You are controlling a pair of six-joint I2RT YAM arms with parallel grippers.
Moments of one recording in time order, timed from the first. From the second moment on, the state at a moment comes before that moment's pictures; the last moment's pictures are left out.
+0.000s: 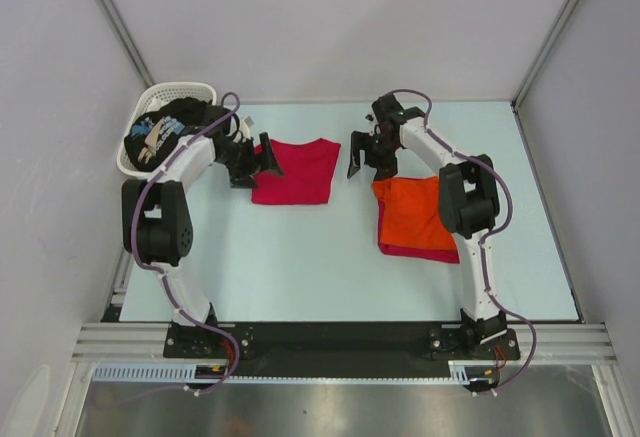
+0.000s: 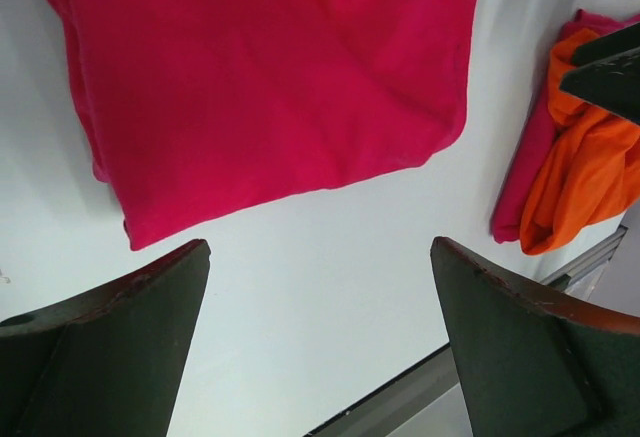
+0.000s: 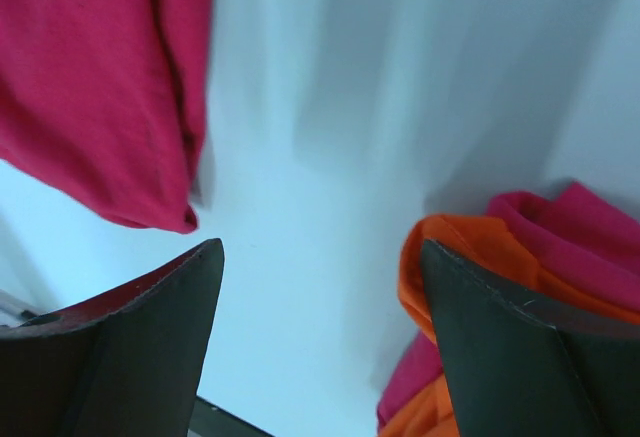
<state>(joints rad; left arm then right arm) -0.08 1.86 1.45 -0.72 0.51 -0.31 0.37 2.27 1.96 -0.89 -0.31 0.38</state>
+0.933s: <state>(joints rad) 0.07 2.11 1.55 -0.71 0.52 -0.31 0.41 2.57 2.24 -0.64 -0.64 0.66</state>
